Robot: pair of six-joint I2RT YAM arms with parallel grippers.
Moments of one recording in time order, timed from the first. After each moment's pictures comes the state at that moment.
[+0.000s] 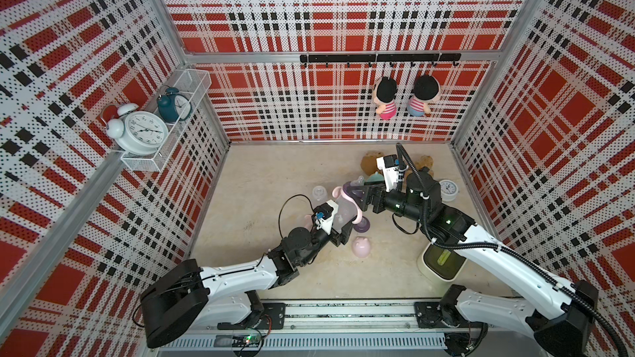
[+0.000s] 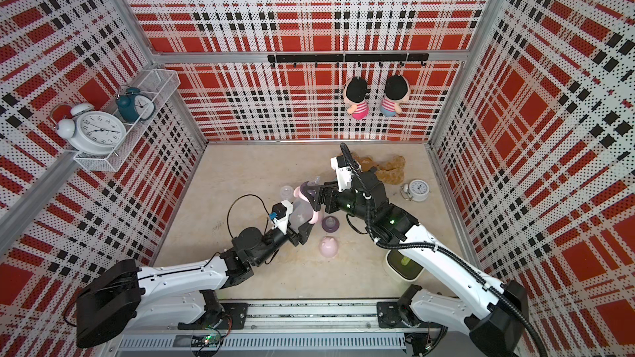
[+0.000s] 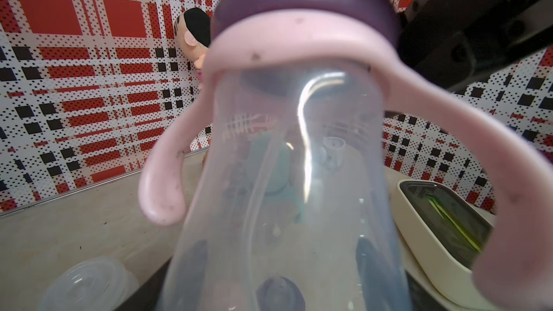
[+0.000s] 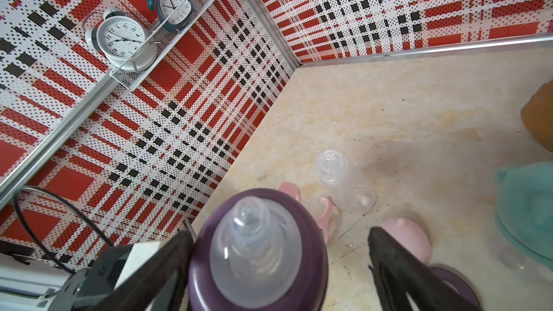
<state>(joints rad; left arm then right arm) -0.98 1.19 0.39 0.84 -0.23 -0.05 0.73 1.11 1.01 -0.14 -0.20 0.57</state>
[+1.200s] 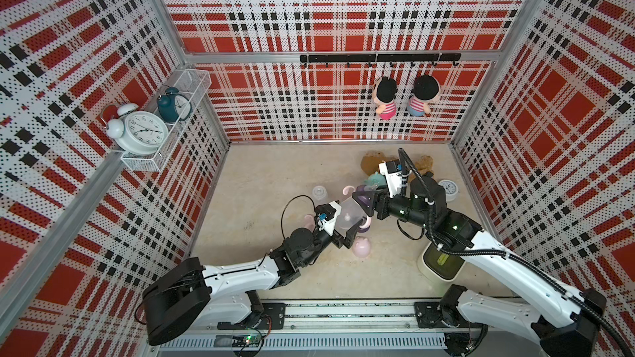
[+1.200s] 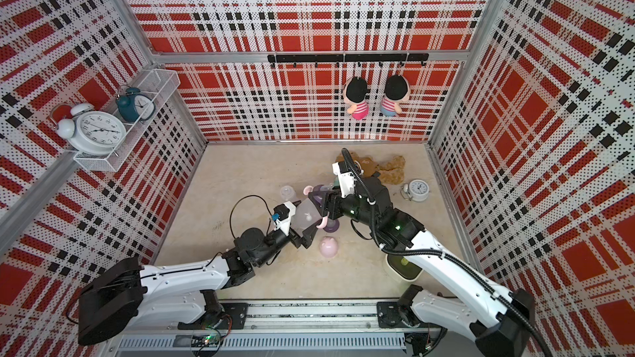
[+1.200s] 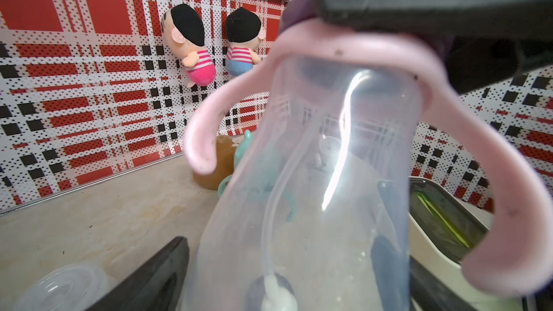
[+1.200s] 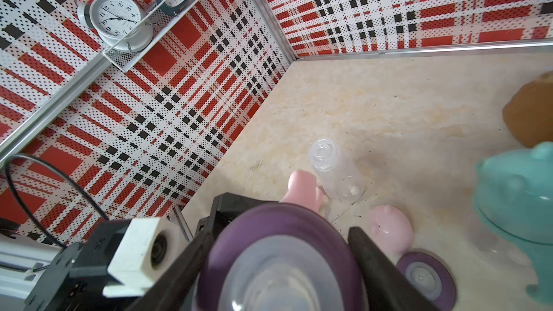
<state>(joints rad) -0.98 1.20 0.40 0.83 -0.20 -0.04 0.74 1.01 0.97 -0.23 -0.14 0.49</state>
